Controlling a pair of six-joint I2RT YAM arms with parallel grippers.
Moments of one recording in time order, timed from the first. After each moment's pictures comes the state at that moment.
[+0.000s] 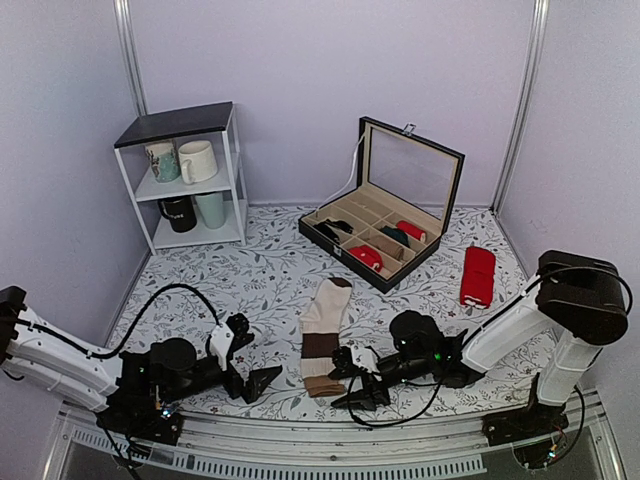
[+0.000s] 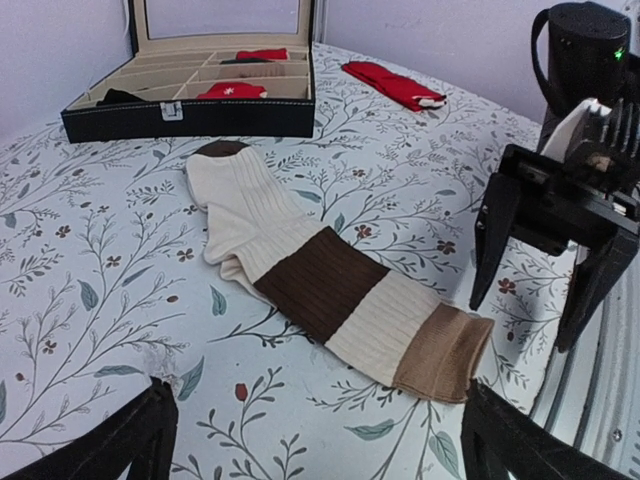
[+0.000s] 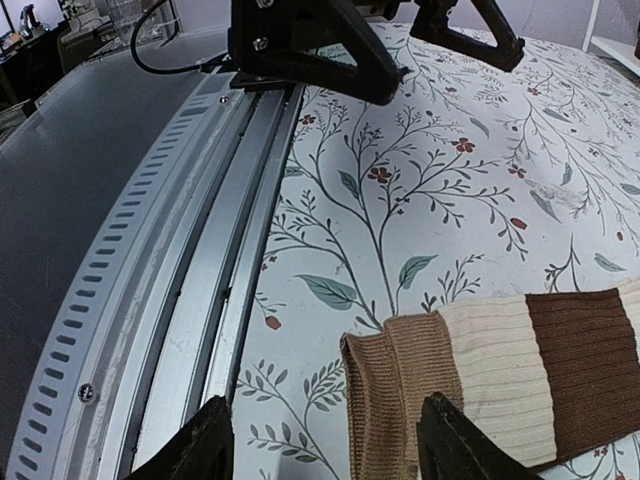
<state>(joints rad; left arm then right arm) -1.31 1.06 0.11 0.62 -0.41 -0.24 1.13 1.75 0.52 0.74 -0.52 -0.18</state>
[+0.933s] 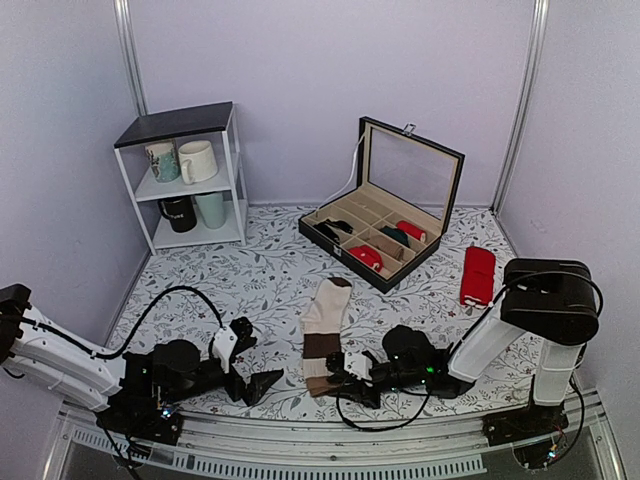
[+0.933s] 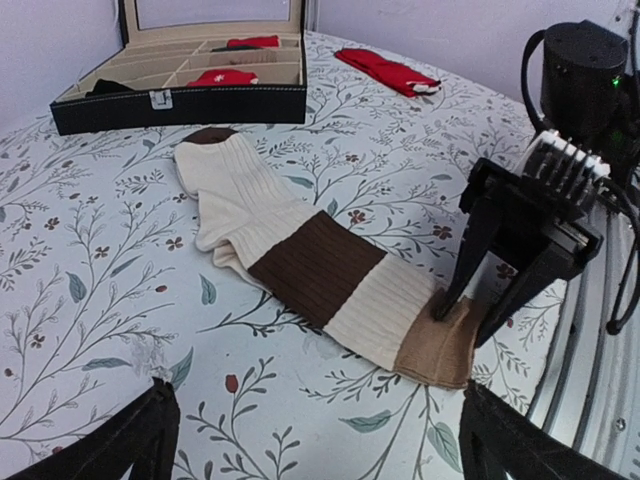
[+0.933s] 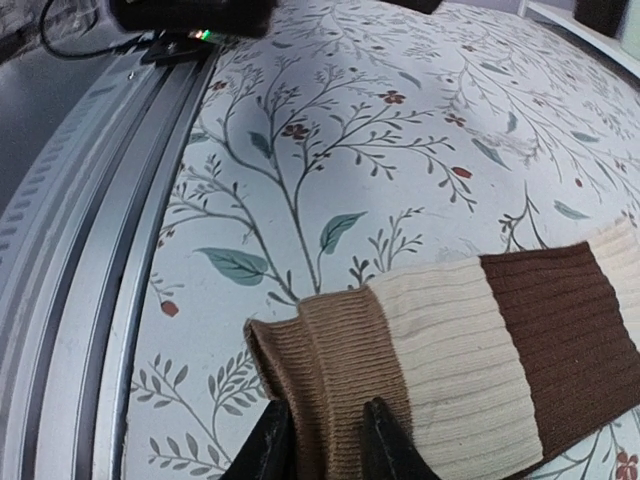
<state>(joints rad) -1.31 1.11 0.10 0.64 -0.39 -0.24 1.17 1.91 0.52 0.90 -0.31 -0.17</state>
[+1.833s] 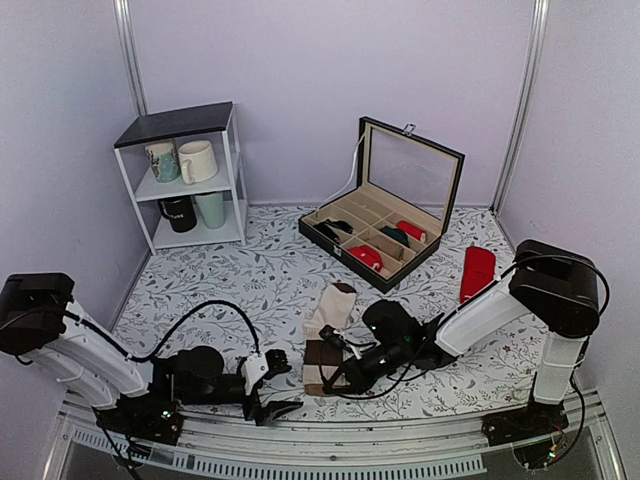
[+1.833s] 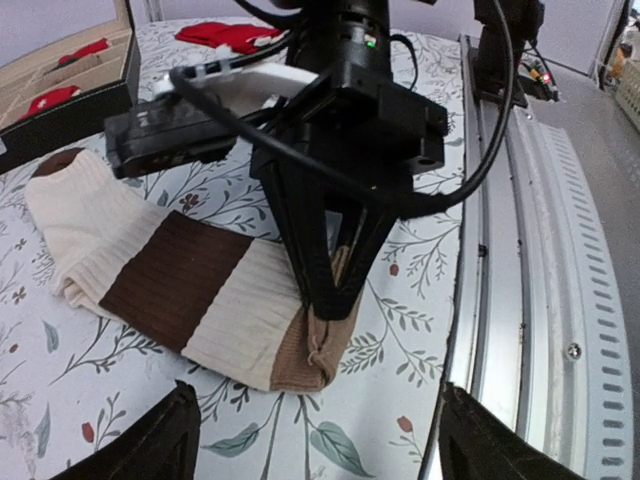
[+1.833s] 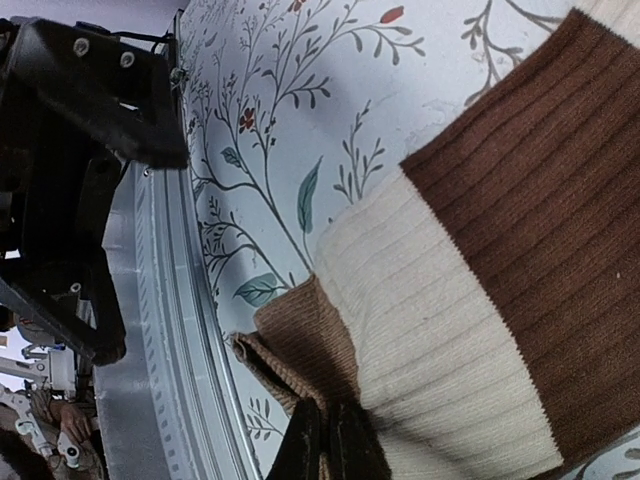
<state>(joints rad) -1.33 1.42 0.16 0.85 -0.10 -0.06 1.07 1.89 0.73 0.42 -0.60 0.52</state>
